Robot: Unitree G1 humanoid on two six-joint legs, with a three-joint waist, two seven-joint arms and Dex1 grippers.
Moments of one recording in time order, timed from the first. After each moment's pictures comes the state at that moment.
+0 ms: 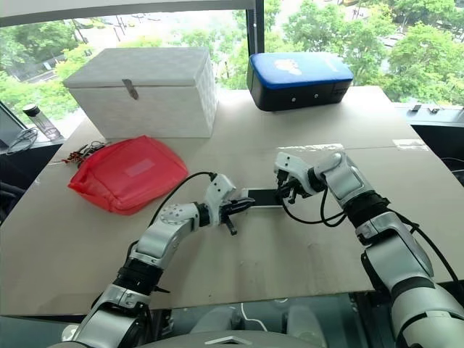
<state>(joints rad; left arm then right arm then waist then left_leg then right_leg) -0.33 0.31 -0.23 0.16 -0.16 0.35 -0.78 -0.82 -0.44 0.47 0.53 -0.04 0.50 1.20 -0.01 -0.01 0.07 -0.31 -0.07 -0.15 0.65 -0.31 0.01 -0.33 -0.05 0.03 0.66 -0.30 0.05</state>
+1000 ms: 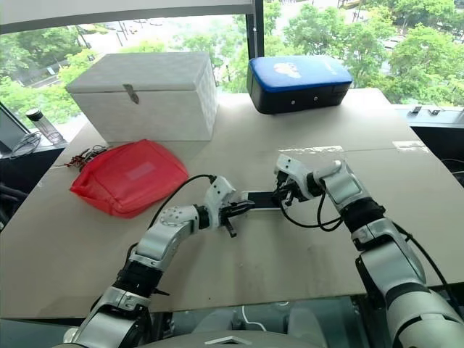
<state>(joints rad) -0.31 0.30 -0.20 0.15 -0.18 0.35 -0.78 -0.69 -0.37 0.30 0.51 0.02 0.43 1.11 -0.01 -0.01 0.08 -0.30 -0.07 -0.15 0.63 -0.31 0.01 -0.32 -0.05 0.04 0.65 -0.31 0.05</state>
